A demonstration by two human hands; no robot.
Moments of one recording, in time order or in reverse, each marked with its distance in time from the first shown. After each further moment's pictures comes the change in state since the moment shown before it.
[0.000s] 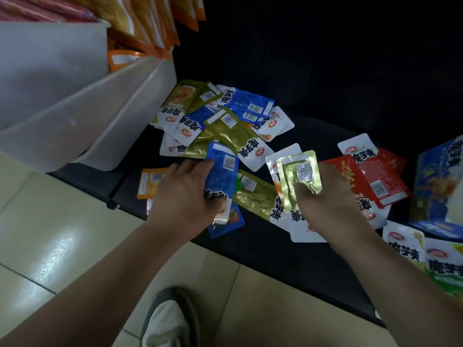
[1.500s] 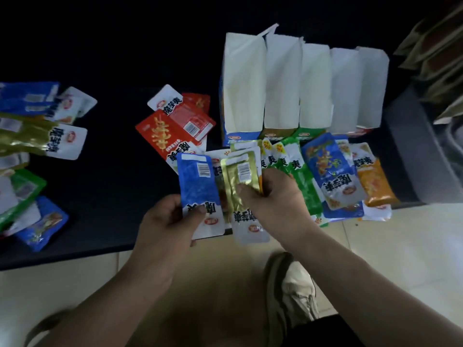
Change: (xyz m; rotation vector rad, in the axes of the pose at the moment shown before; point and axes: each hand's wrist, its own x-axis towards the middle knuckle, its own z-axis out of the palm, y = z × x) left_hand -0.114 0.231 0.071 -0.908 -0.503 -0.277; right_hand -0.138 0.131 -0.141 0.230 0.276 0.276
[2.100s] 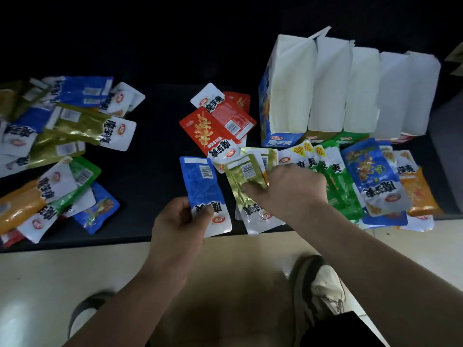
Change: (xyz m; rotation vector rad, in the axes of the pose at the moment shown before) left_hand -0.001 -0.016 -0.046 -0.104 0.117 -0.032; right_hand 0.032 -0.033 0.048 -1.250 -0.049 -0.060
